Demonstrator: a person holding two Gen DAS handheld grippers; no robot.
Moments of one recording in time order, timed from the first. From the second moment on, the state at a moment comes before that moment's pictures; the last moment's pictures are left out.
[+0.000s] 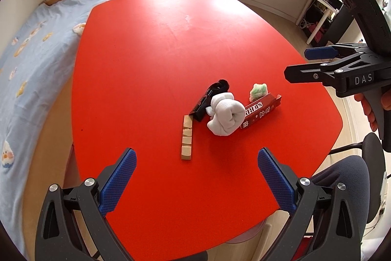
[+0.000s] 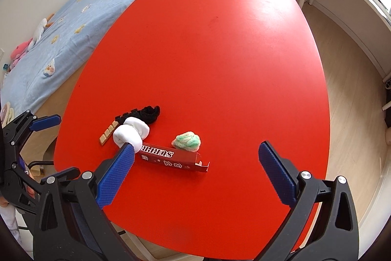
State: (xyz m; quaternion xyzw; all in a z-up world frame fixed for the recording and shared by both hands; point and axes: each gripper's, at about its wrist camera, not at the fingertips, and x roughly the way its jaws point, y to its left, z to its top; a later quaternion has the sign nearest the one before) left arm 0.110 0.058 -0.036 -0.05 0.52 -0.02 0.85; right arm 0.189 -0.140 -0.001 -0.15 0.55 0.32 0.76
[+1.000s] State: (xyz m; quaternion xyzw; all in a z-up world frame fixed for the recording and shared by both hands) left arm 0.145 0.062 -0.084 -0.03 0.58 0.01 0.81; right arm 0.219 -0.108 -0.068 -0.17 0.64 0.29 0.70
